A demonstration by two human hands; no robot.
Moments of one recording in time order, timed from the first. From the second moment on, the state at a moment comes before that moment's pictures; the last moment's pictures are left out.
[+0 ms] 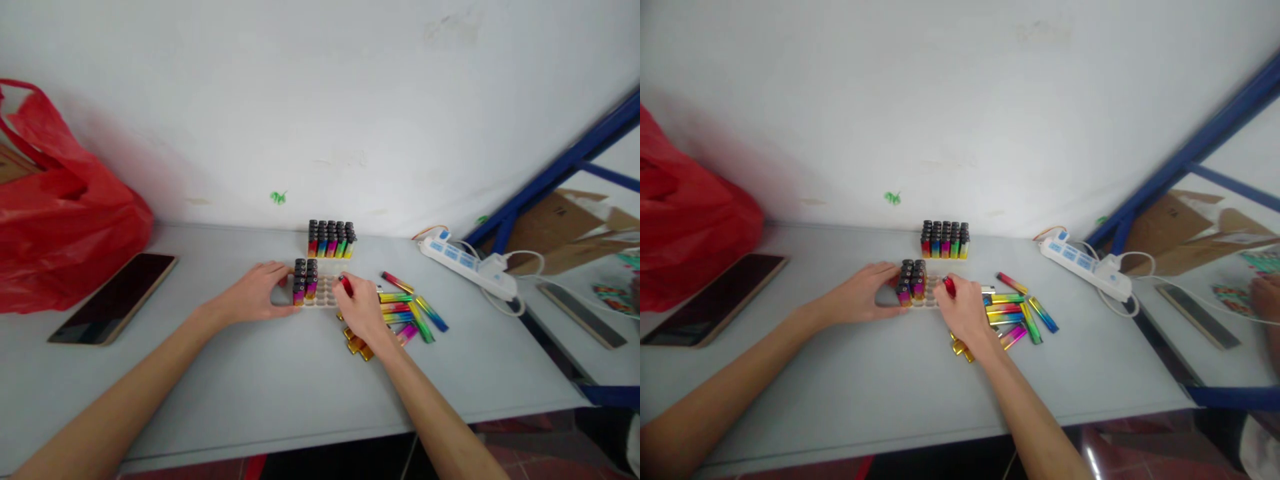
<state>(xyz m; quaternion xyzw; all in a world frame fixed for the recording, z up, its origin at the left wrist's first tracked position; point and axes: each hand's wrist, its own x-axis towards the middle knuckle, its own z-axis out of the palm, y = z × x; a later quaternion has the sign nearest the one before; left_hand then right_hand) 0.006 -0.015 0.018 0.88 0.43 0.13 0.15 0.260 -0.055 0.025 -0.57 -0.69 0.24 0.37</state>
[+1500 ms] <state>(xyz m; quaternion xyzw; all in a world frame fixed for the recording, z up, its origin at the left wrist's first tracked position) 0.007 -0.016 0.015 0.89 0.41 0.14 0.13 0.254 -0.060 0.018 -0.47 -0.85 0.06 0.21</state>
